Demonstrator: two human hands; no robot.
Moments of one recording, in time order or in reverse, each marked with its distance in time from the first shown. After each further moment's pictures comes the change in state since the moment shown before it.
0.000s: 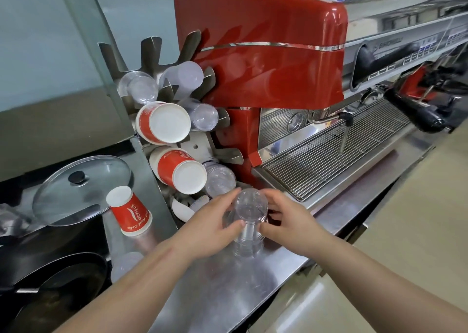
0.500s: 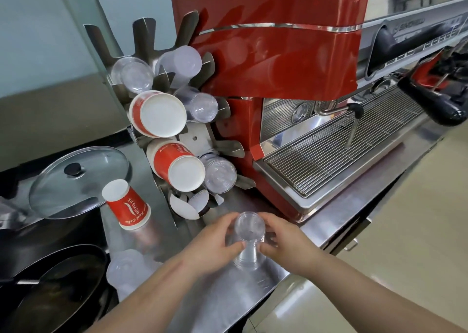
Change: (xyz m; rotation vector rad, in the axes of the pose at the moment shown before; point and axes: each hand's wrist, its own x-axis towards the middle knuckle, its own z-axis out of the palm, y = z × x) left_hand -0.005 -0.046 0.050 -0.128 -0.102 -0.154; right_hand -0.004 0.049 0.037 -0.110 -0.109 0.066
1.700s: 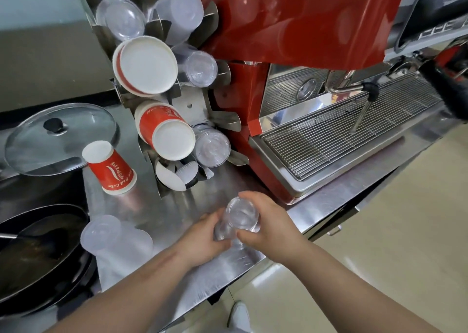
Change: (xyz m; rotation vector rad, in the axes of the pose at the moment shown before) left_hand -0.001 -0.039 0.052 -0.054 -0.001 -0.195; right_hand -0.005 -0.007 0.005 -0.044 0.034 -0.093
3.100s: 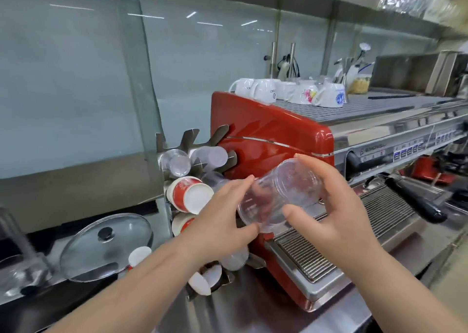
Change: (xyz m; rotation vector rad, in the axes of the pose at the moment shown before) left_hand -0.066 0.217 -0.170 0.321 0.503 0.623; right_hand -0.008 -0.168 -0.168 0.067 0.649 -0.567
